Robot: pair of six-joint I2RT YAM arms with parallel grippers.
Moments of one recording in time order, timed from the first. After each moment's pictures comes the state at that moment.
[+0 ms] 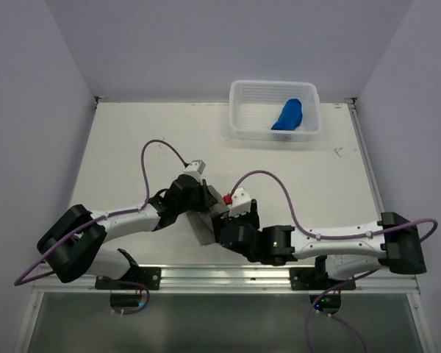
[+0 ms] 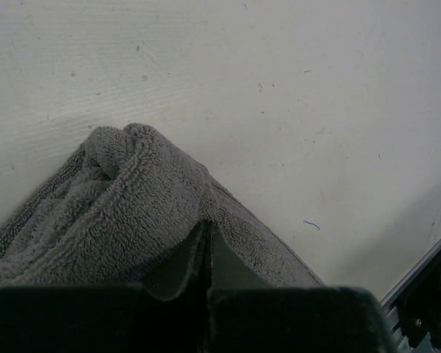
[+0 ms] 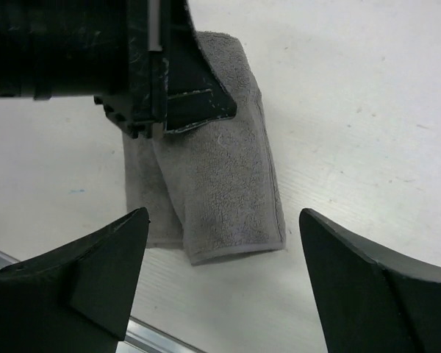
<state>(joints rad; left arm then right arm) -0.76 1.37 0.55 0.22 -0.01 -0.70 1.48 1.31 0.84 -0.32 0.94 0.70</state>
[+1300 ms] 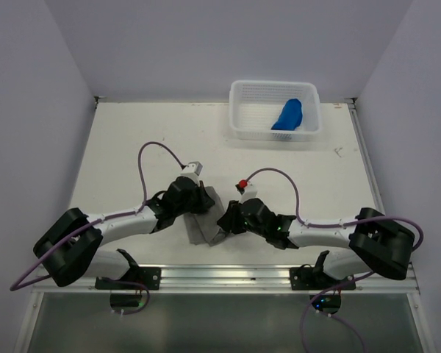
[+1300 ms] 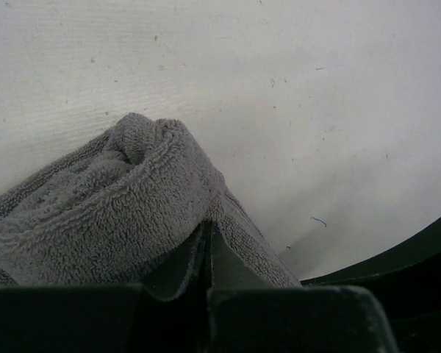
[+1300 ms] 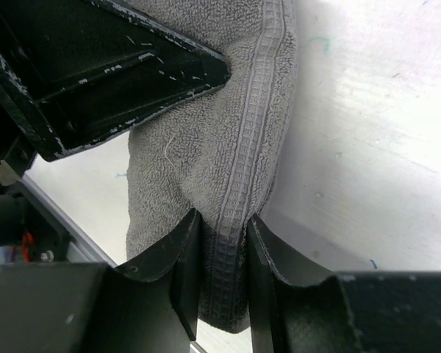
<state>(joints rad) -0.76 1.34 0.51 0.23 -0.03 -0.72 1.06 1.38 0.47 0.33 0.15 0.85</state>
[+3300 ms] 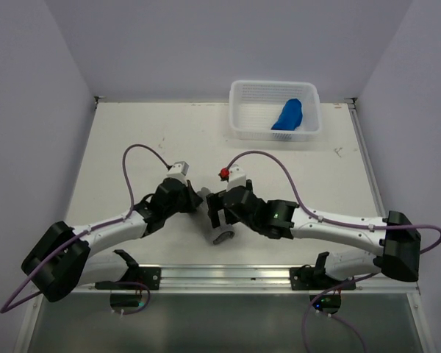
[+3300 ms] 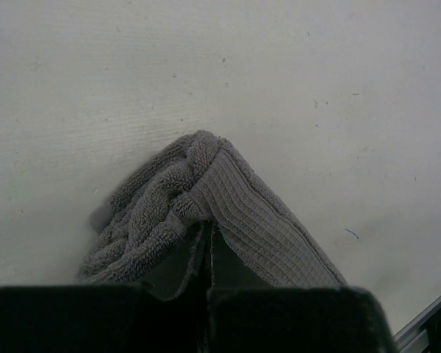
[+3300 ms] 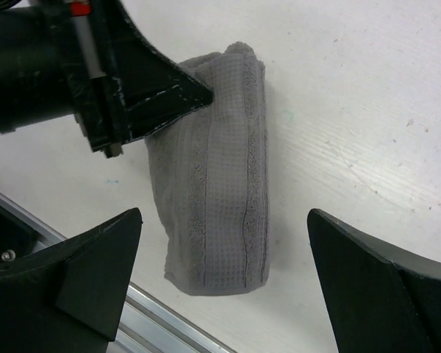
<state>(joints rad) -0.67 1.21 0.44 0.17 -0.07 -0.68 1.21 1.30 0.93 -0.33 0.45 0.59</state>
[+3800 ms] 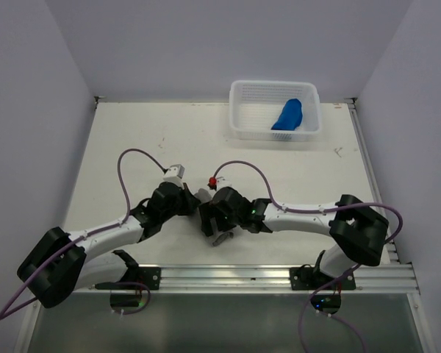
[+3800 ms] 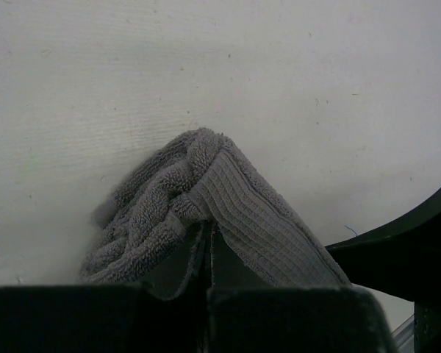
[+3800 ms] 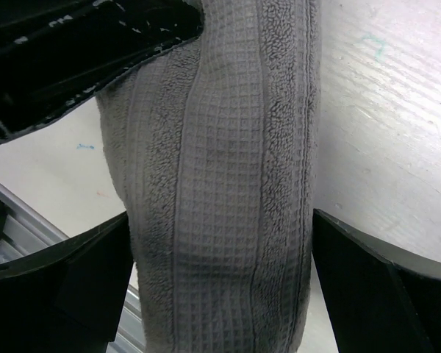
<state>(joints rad) -0.67 1.16 0.39 0.20 -0.08 -0.70 1.09 1.55 0.86 -0.16 0.13 0.64</state>
